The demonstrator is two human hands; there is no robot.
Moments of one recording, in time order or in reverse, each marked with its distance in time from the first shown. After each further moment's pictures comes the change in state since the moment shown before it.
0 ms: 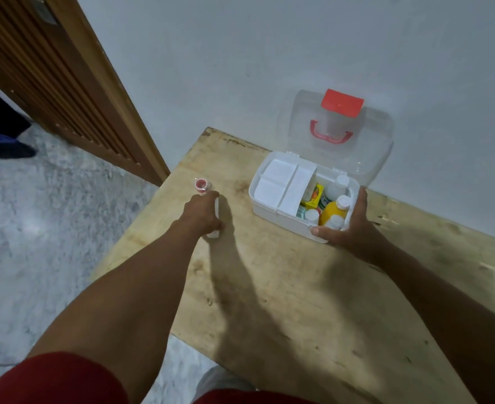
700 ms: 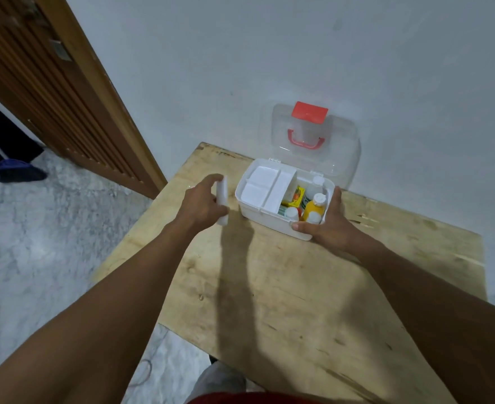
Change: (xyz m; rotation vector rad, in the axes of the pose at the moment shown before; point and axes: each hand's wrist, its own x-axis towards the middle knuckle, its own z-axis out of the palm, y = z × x) left_hand -0.065 0.049 -0.031 -0.391 0.209 0.120; right_hand -0.007 -0.008 -0.003 -0.025 -0.047 0.120
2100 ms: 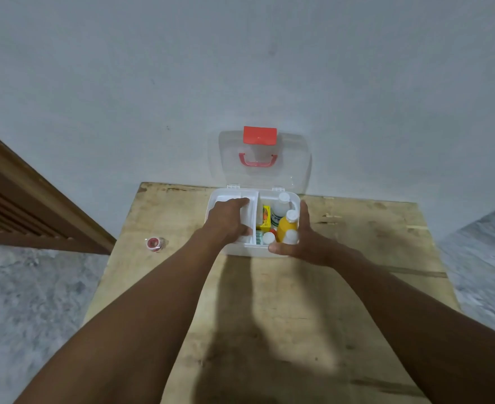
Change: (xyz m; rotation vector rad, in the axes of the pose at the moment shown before) left_hand 0.082 0.063 0.058 0.279 -0.395 0.278; right_hand -0.007 -0.014 0.014 0.042 0.017 -0.006
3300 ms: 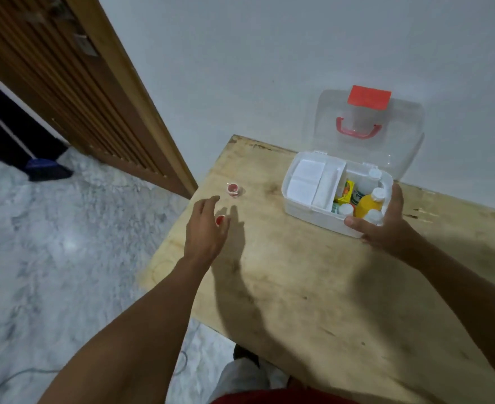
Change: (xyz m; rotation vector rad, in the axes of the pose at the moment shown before) left_hand -0.139 -0.151 0.028 -0.049 0.671 -0.229; right_hand -0.004 0.007 0.008 -0.022 0.178 -0.029
